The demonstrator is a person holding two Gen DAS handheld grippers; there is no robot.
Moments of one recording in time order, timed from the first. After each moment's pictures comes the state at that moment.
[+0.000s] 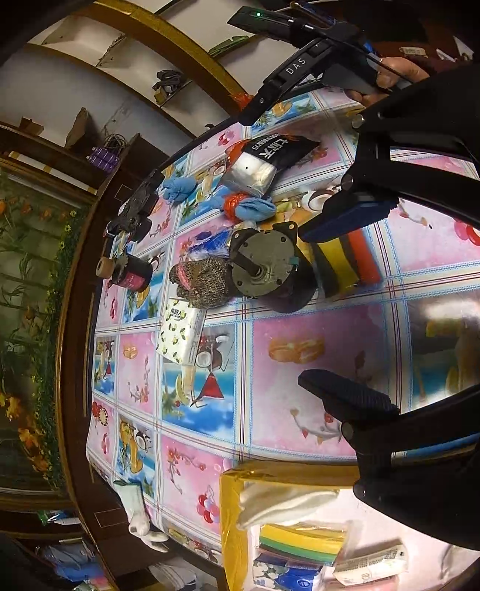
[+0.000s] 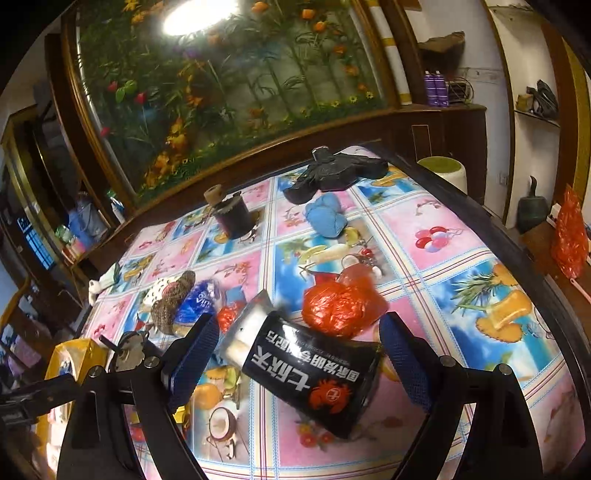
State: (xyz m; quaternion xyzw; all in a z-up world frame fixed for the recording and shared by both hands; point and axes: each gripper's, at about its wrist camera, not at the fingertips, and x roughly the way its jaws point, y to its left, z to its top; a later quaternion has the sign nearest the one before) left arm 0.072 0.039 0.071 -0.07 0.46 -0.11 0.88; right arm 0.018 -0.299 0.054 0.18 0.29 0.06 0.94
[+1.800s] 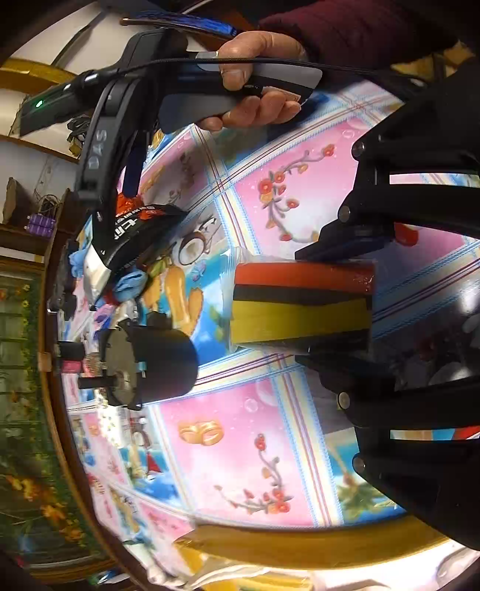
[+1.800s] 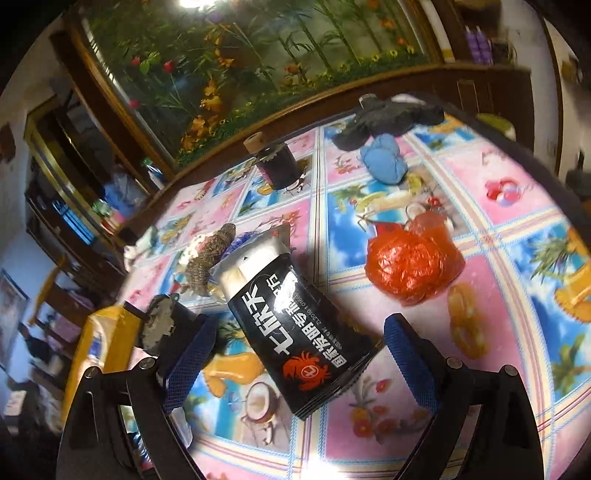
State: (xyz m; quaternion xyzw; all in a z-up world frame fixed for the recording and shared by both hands) left arm -0.011 -0.017 0.016 0.06 0.47 -0.19 0.86; right arm 0.045 -0.264 0.049 0.16 0.34 0.15 0.91
